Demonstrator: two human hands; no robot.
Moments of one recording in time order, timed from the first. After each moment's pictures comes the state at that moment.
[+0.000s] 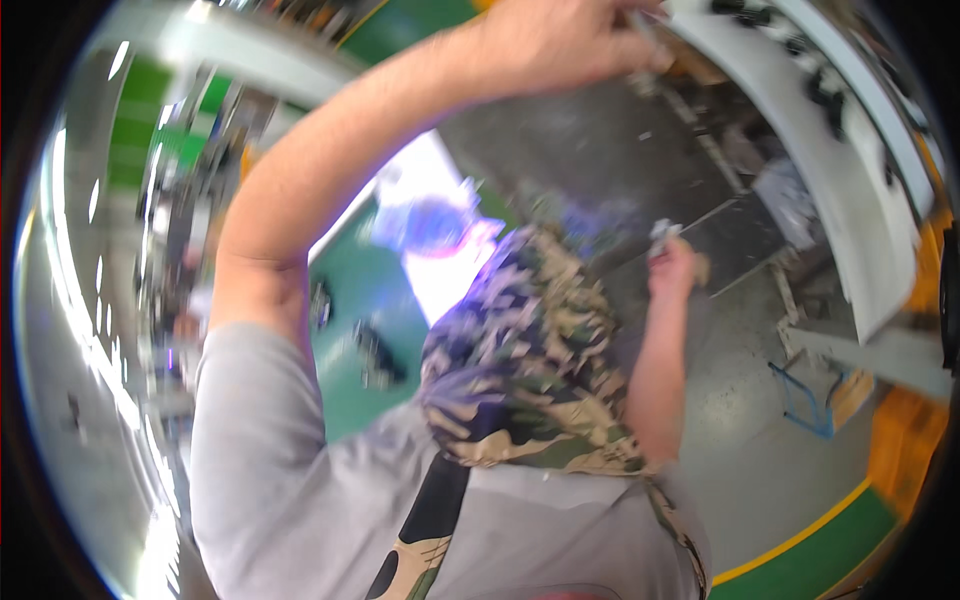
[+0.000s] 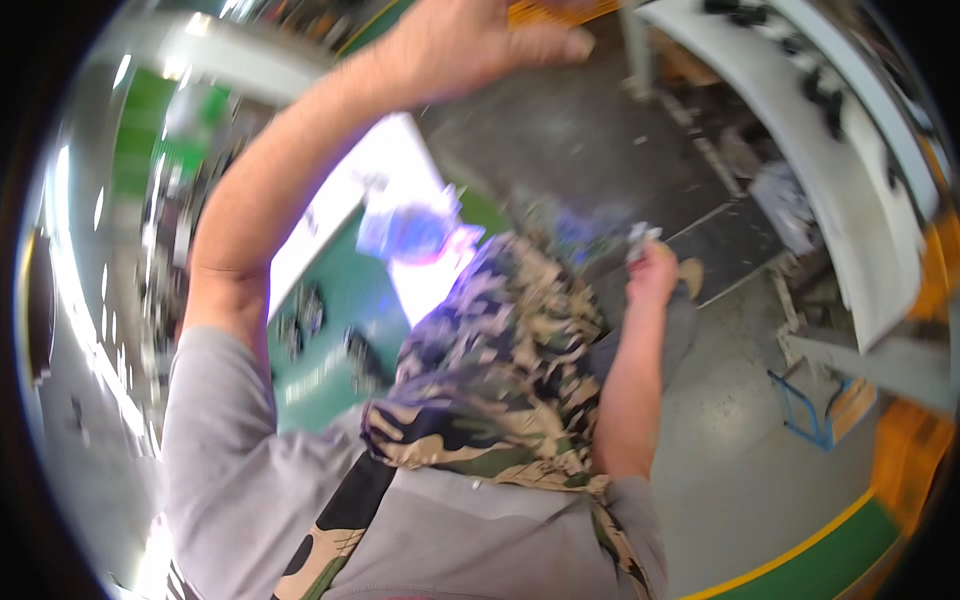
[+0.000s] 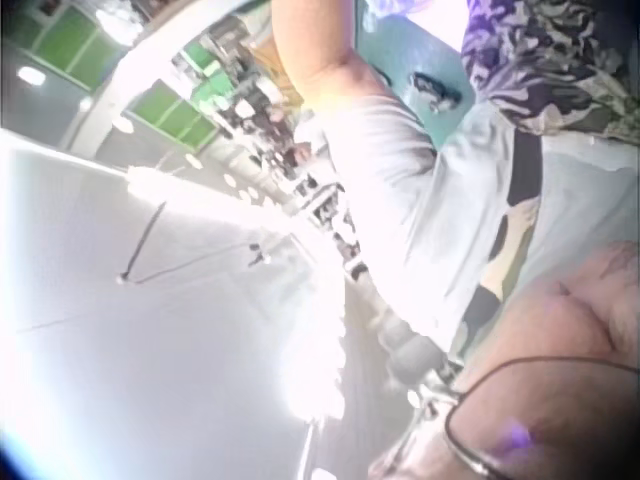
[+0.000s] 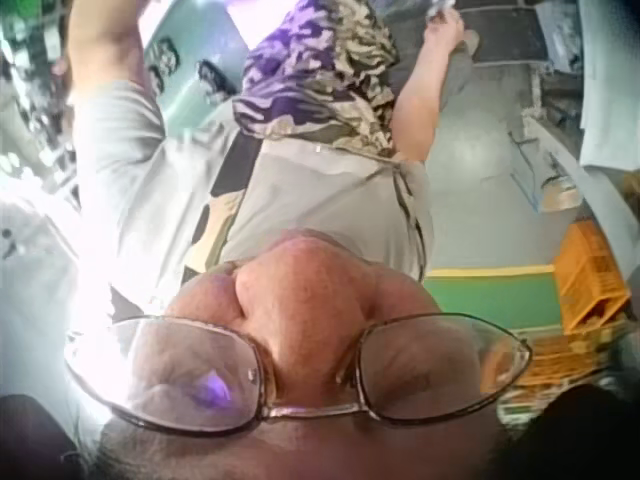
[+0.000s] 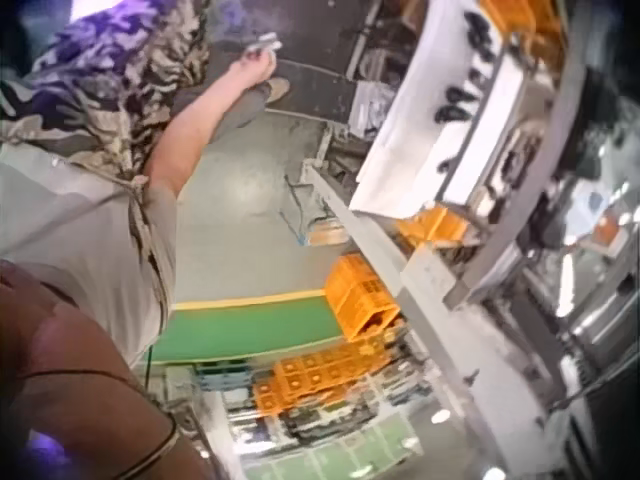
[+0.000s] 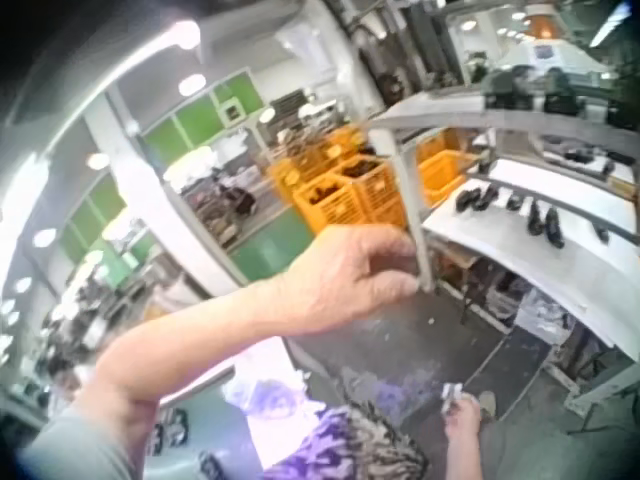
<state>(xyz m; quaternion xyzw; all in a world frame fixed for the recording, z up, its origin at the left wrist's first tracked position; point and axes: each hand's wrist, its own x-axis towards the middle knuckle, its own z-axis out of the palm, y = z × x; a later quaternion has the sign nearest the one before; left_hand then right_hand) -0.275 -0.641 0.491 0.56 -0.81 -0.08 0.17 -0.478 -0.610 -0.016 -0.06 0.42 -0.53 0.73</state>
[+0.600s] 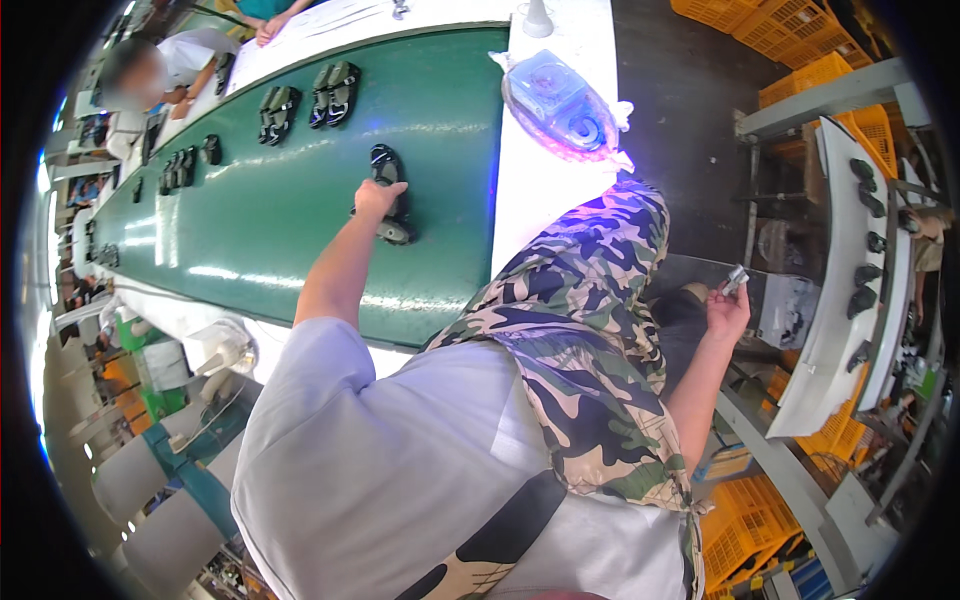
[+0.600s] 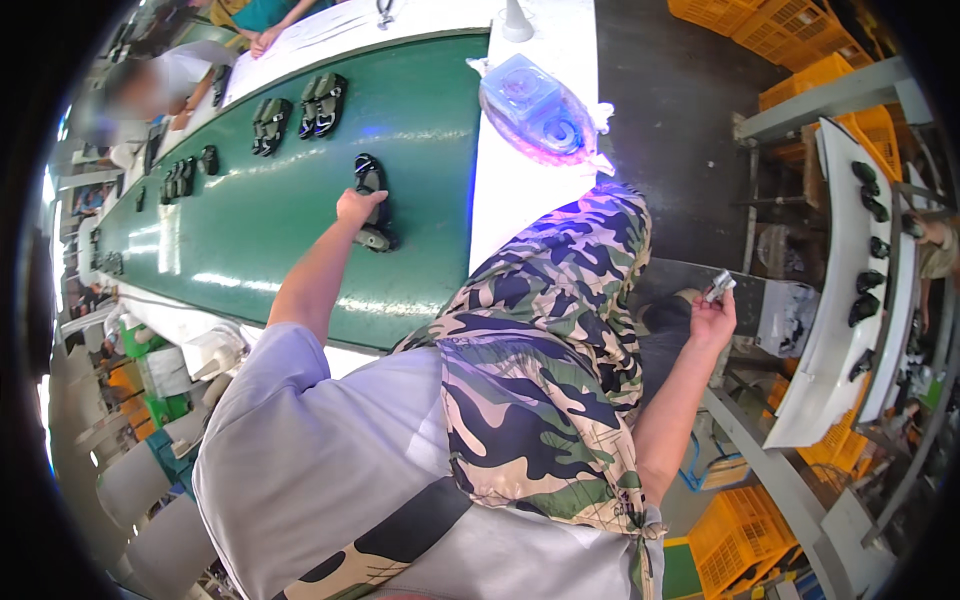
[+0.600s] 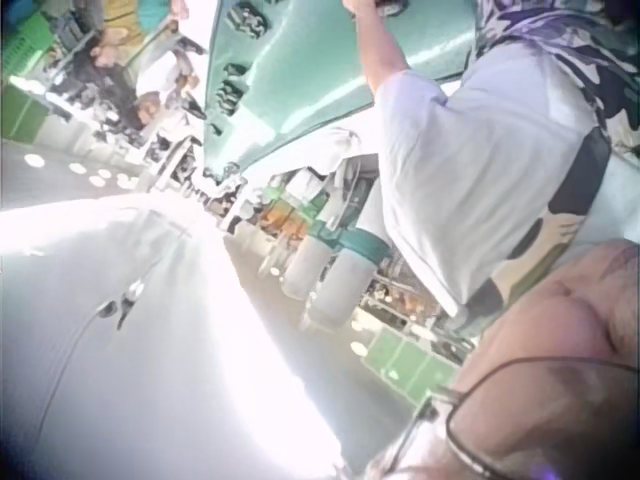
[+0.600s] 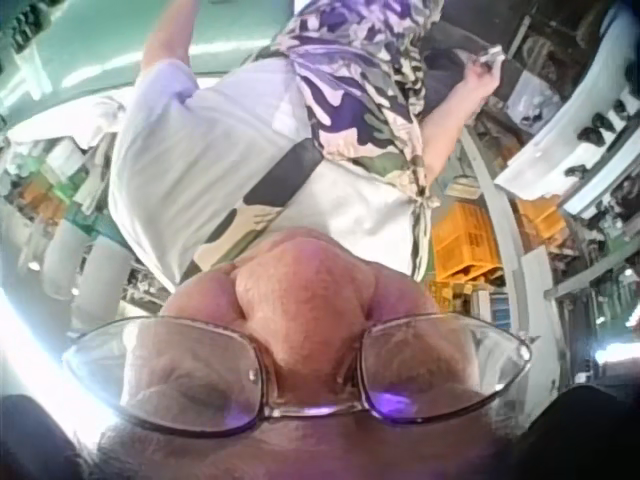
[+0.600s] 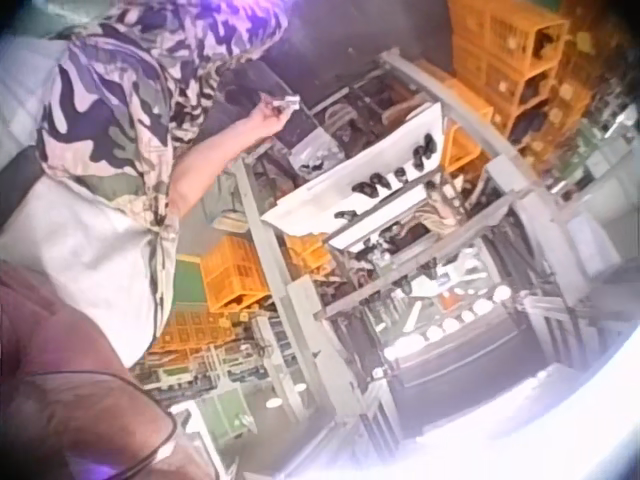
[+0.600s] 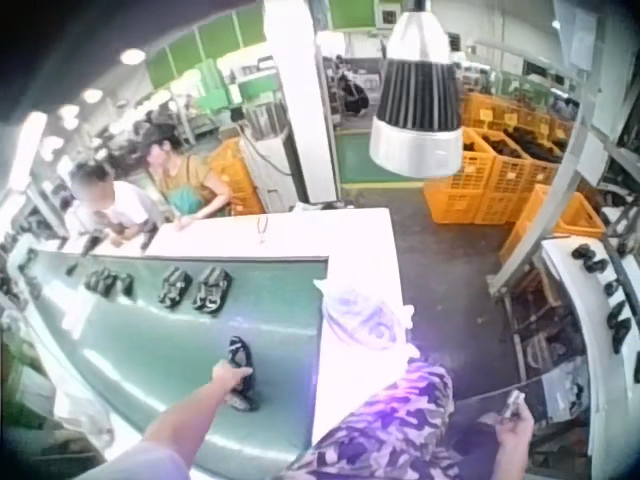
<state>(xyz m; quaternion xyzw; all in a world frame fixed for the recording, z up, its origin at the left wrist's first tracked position) 0.025 -0.011 0.028 0.98 0.09 -0.18 0.07 -0.462 -0.601 0.041 -0.16 0.46 -0.34 0.80</state>
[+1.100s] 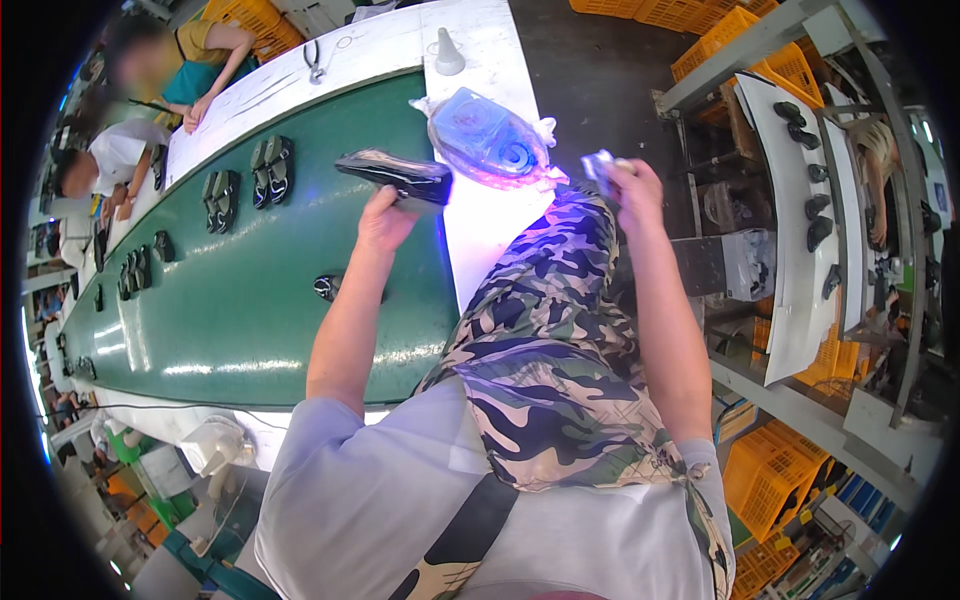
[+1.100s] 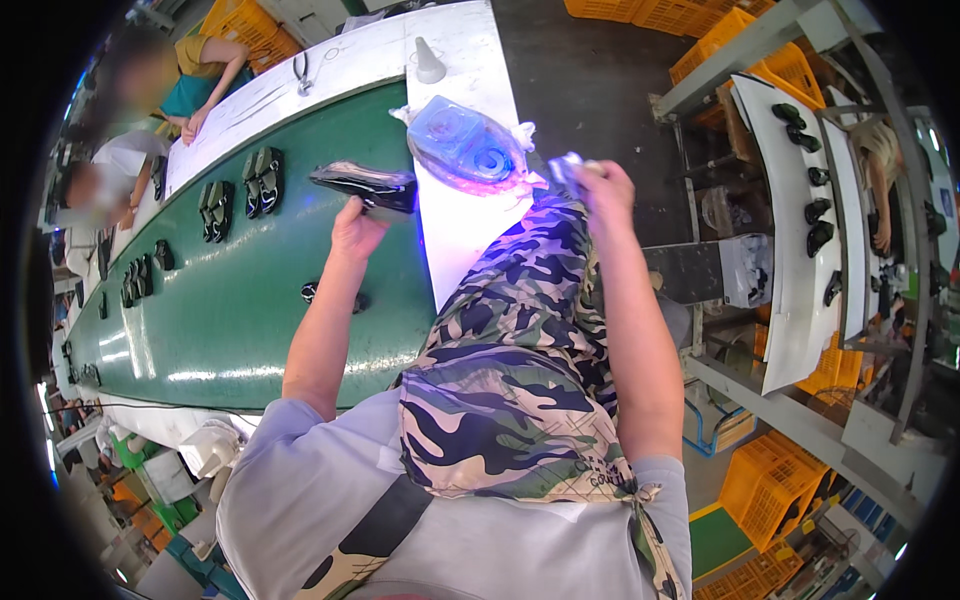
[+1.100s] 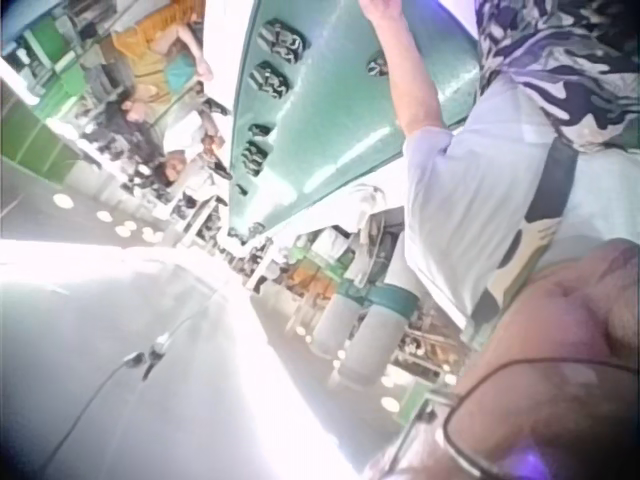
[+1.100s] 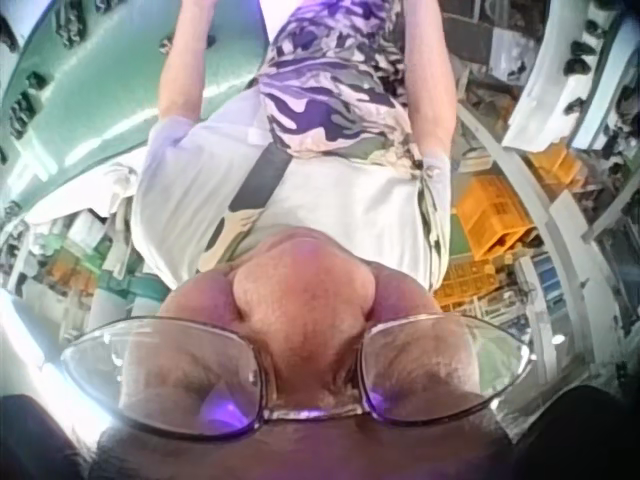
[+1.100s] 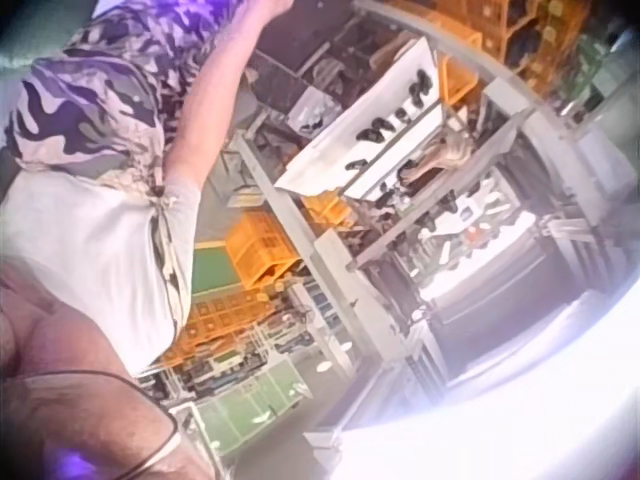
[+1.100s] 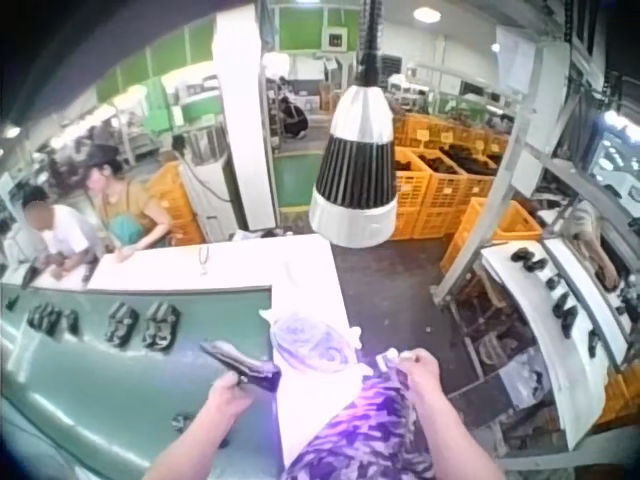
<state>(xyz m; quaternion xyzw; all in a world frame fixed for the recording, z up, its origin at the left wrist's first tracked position) -0.003 -0.180 0.111 0.32 -0.02 -0.39 0.86 -0.220 -0.529 0.160 -0.52 0.42 -0.22 0.71</state>
